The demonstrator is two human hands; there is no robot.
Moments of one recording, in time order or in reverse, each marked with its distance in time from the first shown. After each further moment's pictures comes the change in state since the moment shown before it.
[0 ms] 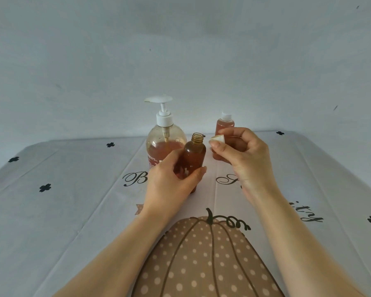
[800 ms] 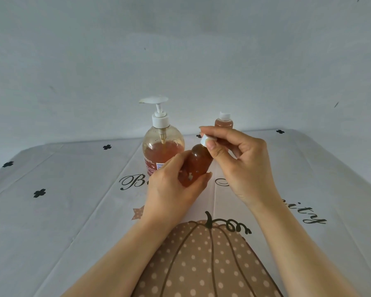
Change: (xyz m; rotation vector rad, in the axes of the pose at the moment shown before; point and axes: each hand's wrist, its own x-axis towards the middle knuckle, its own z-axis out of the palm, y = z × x) left_hand -0.006 0.003 0.005 0.030 -0.004 0.149; right_hand -0.011 -0.006 0.004 -0.294 -0.126 -0.339
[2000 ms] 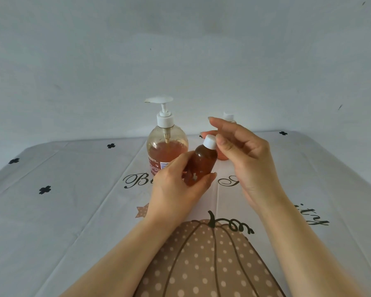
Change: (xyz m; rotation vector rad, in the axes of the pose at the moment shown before) left_hand 0.000 0.000 0.000 -0.020 -0.004 -0.023; right_hand 0.003 -0.003 -0.002 0.272 -0.048 0.145
